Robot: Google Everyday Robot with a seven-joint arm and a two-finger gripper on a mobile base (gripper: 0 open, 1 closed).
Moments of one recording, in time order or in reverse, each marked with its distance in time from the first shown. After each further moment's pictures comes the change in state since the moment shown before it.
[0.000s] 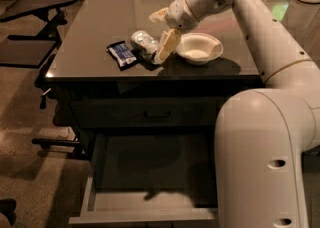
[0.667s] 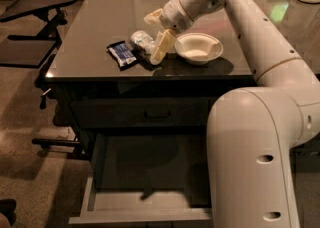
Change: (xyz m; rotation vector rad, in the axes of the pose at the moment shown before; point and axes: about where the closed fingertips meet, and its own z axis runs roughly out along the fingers) arm -0.006 0.001 0.013 -0.036 0.002 -0.011
